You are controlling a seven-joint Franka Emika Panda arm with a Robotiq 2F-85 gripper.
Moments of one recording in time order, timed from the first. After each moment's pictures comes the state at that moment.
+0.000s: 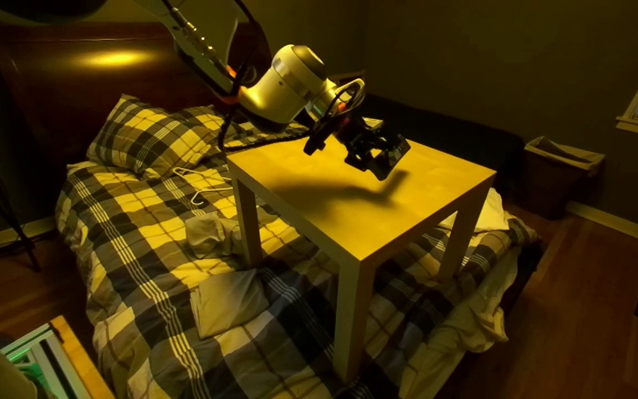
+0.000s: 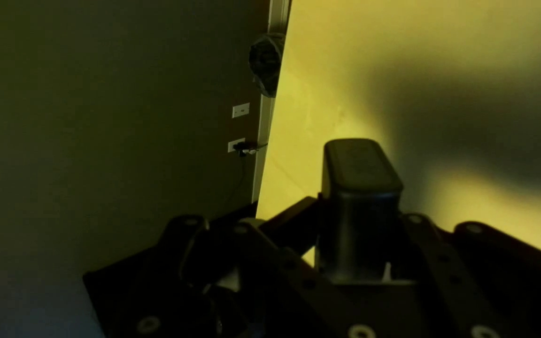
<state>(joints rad) 0.13 0.42 -0.11 -1.73 -1.06 2.07 0.53</state>
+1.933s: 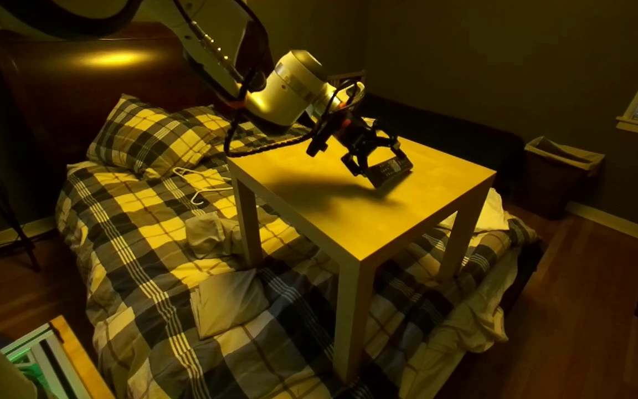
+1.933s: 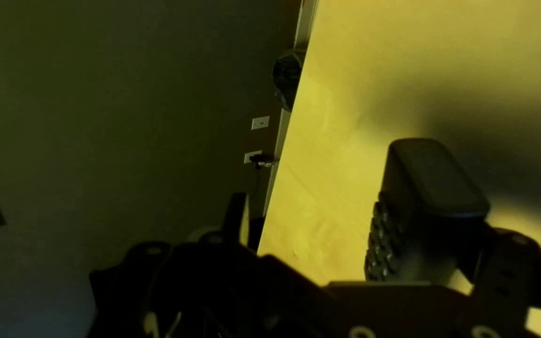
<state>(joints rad) 0.10 0.47 -0.05 -1.68 -1.11 1.97 0.49</state>
